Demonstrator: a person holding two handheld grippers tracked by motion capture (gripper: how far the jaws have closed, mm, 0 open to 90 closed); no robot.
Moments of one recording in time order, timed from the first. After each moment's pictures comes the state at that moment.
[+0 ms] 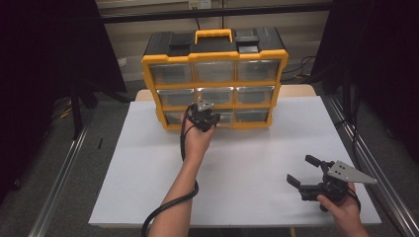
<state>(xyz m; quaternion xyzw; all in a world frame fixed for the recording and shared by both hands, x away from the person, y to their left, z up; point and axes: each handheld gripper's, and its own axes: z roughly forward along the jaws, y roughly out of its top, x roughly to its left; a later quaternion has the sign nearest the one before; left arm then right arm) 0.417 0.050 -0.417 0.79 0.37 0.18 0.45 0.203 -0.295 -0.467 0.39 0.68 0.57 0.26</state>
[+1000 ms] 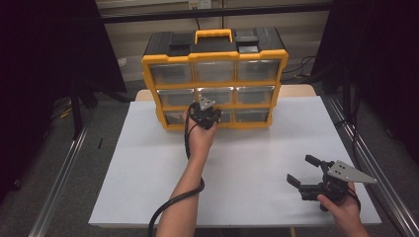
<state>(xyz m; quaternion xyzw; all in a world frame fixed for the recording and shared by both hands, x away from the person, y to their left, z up) 0.425 0.042 -0.425 0.76 0.38 0.21 0.48 0.204 -0.296 -0.467 0.39 0.68 0.57 0.25</state>
